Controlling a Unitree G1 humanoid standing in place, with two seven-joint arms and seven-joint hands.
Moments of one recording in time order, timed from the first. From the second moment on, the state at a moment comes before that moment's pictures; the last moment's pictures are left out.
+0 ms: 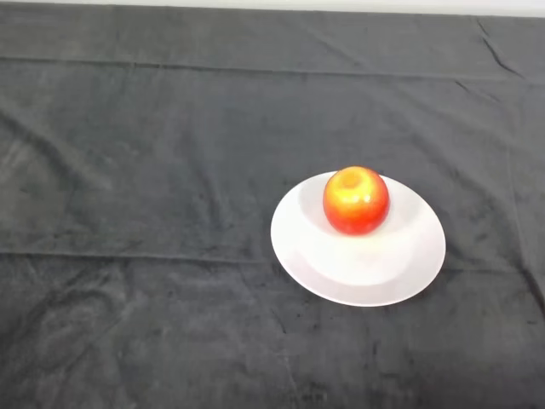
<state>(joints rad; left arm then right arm) 0.09 0.73 0.65 0.81 -0.45 -0.80 0.10 -0.59 -0.41 -1.07 1.18 1.03 -0.14 0.32</state>
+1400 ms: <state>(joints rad) 0.05 0.73 0.68 0.83 -0.43 -0.81 0.07 -0.59 -0.41 -1.07 1.18 1.03 -0.14 0.32</state>
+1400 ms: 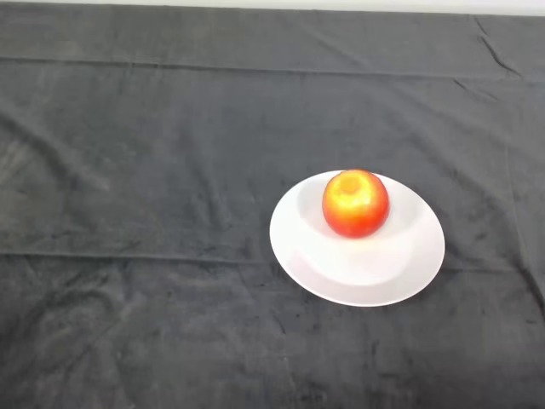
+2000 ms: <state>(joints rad) 0.05 0.73 0.69 0.83 -0.41 -0.81 0.05 -0.59 -0.41 -1.07 1.18 1.03 -0.14 0.32</state>
